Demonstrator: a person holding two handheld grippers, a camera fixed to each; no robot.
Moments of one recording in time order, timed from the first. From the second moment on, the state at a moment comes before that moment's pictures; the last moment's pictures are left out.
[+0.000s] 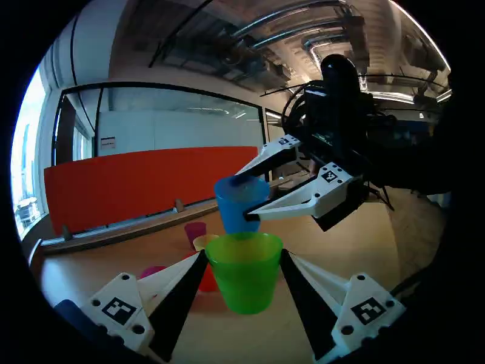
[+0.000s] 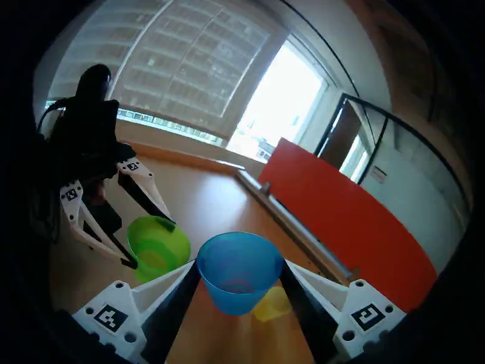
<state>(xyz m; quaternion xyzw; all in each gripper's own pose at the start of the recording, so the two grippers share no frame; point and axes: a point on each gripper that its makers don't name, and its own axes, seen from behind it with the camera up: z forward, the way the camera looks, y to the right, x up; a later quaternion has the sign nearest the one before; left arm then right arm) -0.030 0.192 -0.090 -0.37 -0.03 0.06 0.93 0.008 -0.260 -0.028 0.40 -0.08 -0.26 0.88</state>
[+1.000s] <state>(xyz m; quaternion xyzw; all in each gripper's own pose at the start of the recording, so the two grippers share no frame) -0.037 0.178 -0.092 -0.36 -0.04 0.07 0.93 -0.024 -0.242 -0.050 0.39 -0.20 -0.13 0.89</state>
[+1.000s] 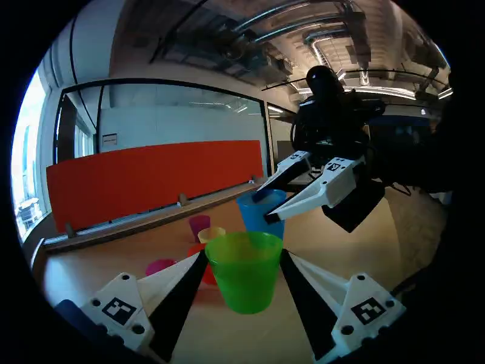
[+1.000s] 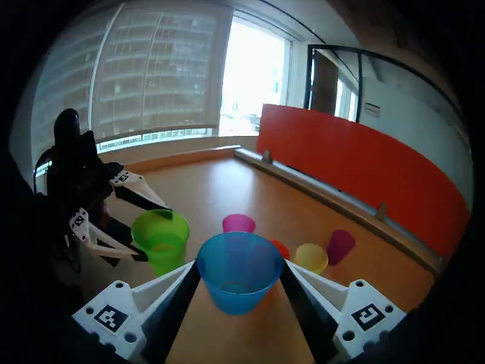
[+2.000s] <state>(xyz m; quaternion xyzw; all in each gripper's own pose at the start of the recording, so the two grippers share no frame) -0.099 0.160 -0.090 -0.35 -0.13 0.11 0.92 -0.104 -0.199 -0.069 0.38 -0.28 -0.14 0.87</state>
